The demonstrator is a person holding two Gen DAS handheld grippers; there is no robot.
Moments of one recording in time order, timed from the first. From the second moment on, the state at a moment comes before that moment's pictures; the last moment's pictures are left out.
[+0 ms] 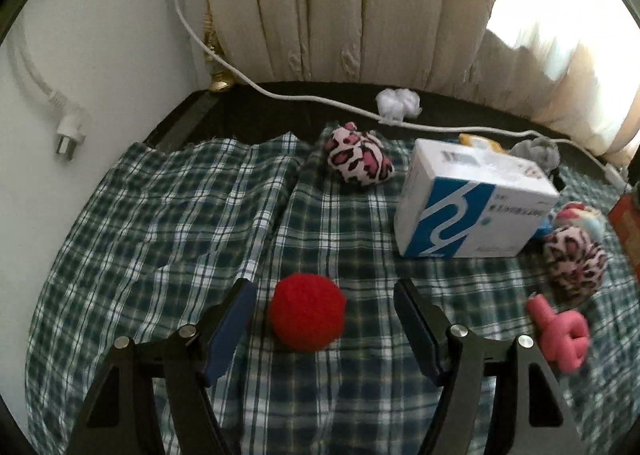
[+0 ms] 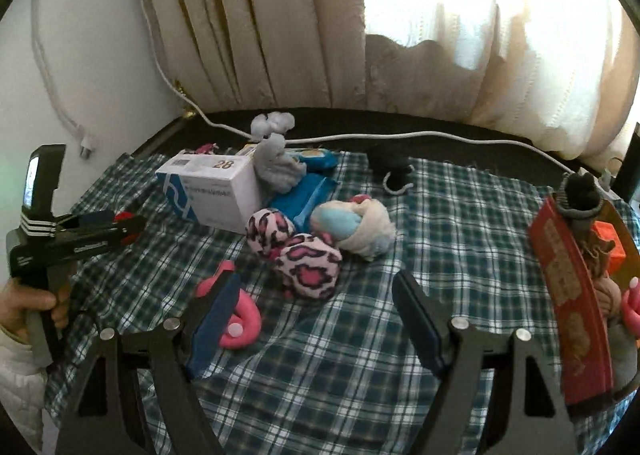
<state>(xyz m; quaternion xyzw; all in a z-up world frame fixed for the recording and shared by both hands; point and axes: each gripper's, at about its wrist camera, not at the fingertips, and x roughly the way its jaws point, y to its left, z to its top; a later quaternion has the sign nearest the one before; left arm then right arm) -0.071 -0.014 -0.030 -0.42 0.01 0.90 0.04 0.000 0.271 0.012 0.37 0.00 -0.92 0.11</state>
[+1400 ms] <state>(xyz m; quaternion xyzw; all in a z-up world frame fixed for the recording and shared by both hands) -0.053 -0.019 -0.004 -0.38 -0.05 0.92 0.10 -0.027 0.213 -0.046 0.44 0.03 -0.88 0.18</state>
